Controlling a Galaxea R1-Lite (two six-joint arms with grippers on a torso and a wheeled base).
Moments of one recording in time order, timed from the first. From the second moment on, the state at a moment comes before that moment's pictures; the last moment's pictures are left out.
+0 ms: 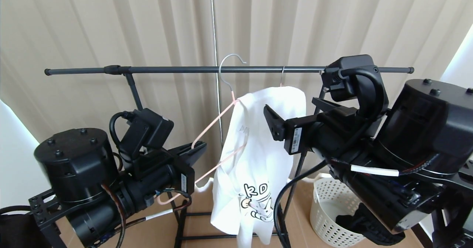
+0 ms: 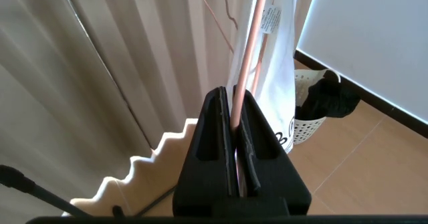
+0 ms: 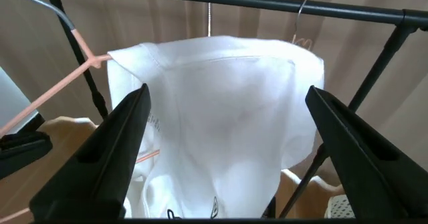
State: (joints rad) left arm -0.64 1.60 -0.45 -1.04 0.03 0.11; right arm 0.93 1.65 -0.82 -0.83 -0.65 0.00
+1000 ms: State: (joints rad) left arm -0.67 1.64 -0.11 -1.36 -0.09 0.13; right arm 0.44 1.33 -0.93 0.04 0.27 -0.41
